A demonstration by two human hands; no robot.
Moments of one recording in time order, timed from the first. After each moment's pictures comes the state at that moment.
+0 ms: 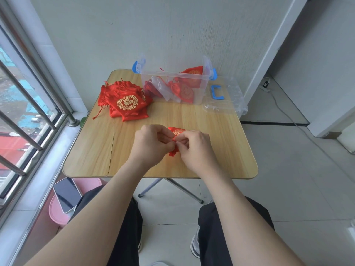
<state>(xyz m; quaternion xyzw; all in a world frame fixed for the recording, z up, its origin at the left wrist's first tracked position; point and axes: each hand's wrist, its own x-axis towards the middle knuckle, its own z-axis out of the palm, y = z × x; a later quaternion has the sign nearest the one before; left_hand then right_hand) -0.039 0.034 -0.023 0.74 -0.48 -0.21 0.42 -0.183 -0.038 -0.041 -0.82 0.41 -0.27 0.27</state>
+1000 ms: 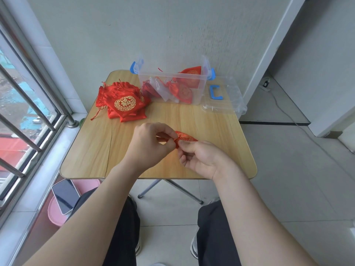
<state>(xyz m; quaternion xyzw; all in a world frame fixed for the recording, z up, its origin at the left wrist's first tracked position) -0.042 0.039 -0.011 0.67 -0.57 -0.14 0.45 -0.200 -0.037 -0.011 -0.34 0.43 -0.20 0.81</state>
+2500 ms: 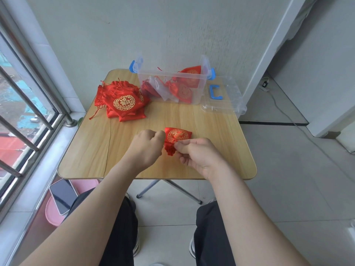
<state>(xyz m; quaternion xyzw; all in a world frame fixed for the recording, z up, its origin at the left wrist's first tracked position) -0.043 0.038 -0.003 0.78 -0.43 -0.29 0.36 -0.194 -0.035 -0.016 -0.47 0.49 -0.22 0.70</state>
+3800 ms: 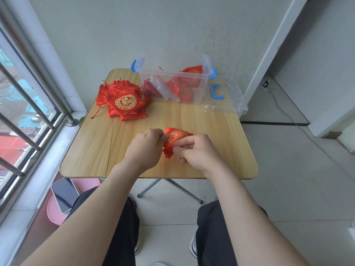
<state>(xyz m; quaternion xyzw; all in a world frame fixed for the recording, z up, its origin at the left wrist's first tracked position) -0.028 0.033 -0.030 0.79 -0.54 -0.14 0.25 -0.195 -0.033 -0.019 -0.66 0.49 -0.19 0.54</state>
